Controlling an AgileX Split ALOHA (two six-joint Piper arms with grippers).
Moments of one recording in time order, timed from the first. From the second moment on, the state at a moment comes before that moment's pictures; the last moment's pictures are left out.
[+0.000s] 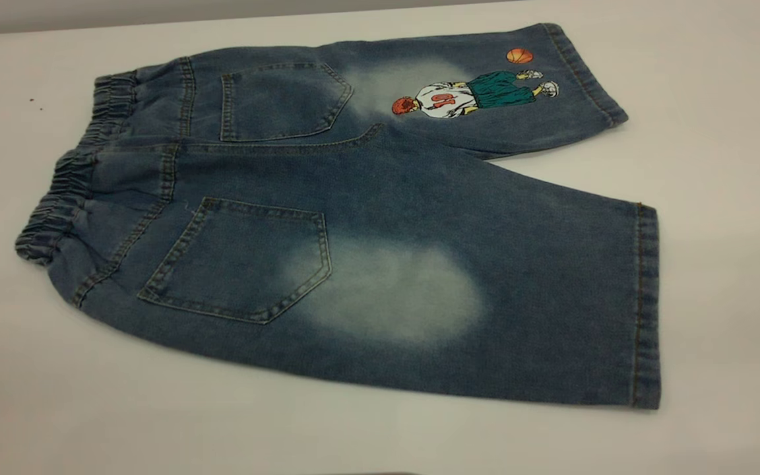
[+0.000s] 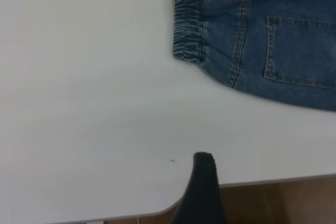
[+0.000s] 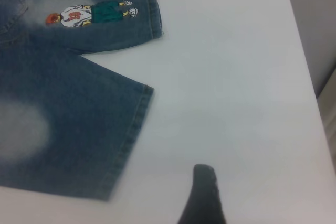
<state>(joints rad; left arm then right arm) -0.04 -0.02 -0.49 -0.03 1.13 0.04 -0.08 -0.01 -0.48 0.13 1.14 -0.02</state>
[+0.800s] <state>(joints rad) -0.04 0.57 -0.62 0.03 0.84 -0.07 -0.08 0.55 -0.51 0.47 0.86 -0.27</state>
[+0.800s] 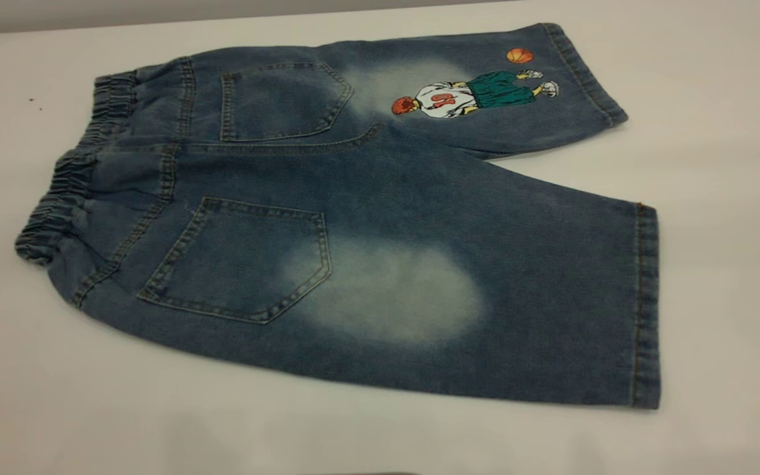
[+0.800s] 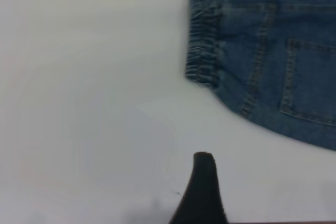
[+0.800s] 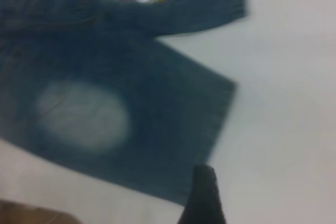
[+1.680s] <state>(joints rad) 0.01 1.58 -0.83 0.14 0.56 -0.36 0.03 1.31 -0.52 1.07 0.64 -0.80</state>
